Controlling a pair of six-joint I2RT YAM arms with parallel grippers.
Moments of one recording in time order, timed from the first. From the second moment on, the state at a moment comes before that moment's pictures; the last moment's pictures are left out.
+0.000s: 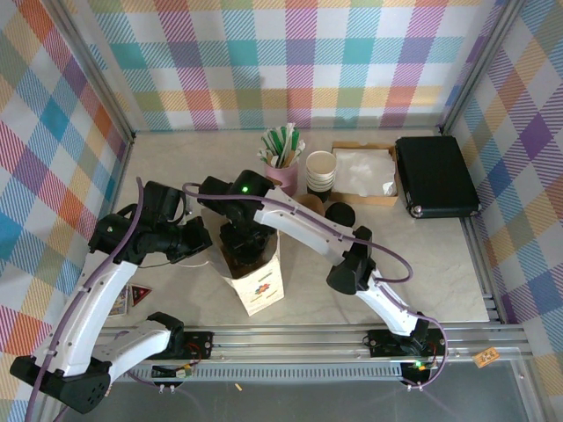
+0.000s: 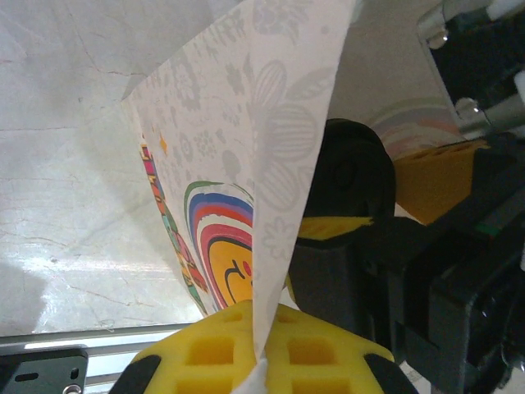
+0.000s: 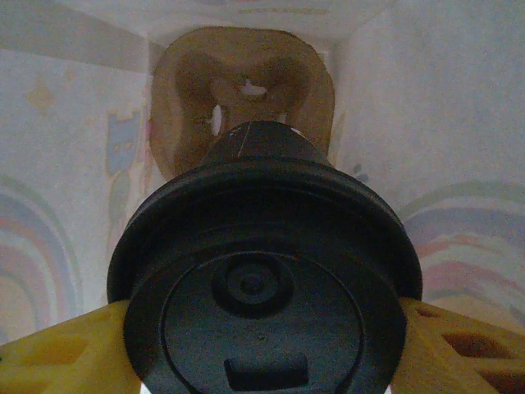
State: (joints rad) left arm -0.38 0.98 1.24 -1.30 0.23 -0.74; right arm 1.11 2.34 2.62 -1.69 0.08 0.53
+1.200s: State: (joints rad) left arm -0.38 1.01 1.24 -1.26 0.26 -0.73; right arm 1.08 2.38 2.63 -1.62 0.10 0.53
